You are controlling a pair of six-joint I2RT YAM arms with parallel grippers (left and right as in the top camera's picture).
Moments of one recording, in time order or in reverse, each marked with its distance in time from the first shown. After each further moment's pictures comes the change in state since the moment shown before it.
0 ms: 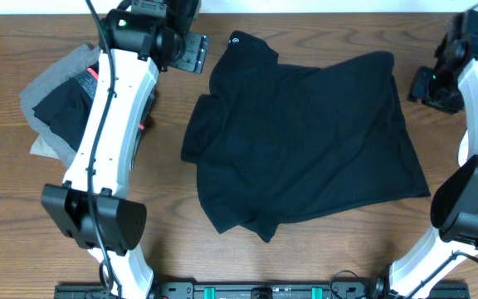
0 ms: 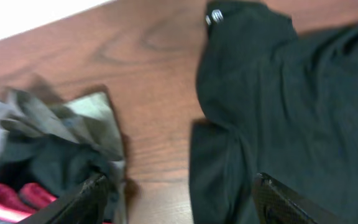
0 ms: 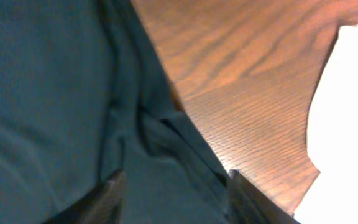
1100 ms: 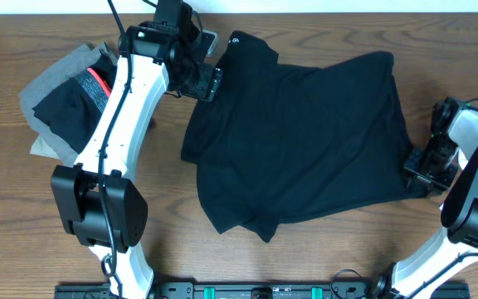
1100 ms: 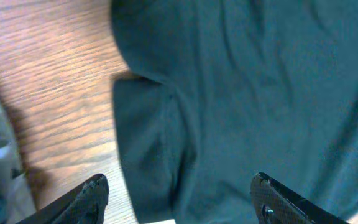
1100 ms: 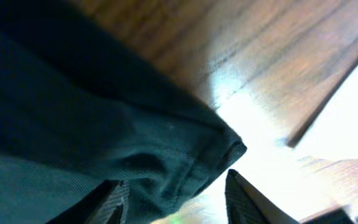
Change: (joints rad) left arm 0.000 0.016 -0.202 0.013 0.257 0.022; right arm -0.113 -0.009 -0.544 0.051 0.112 0.143
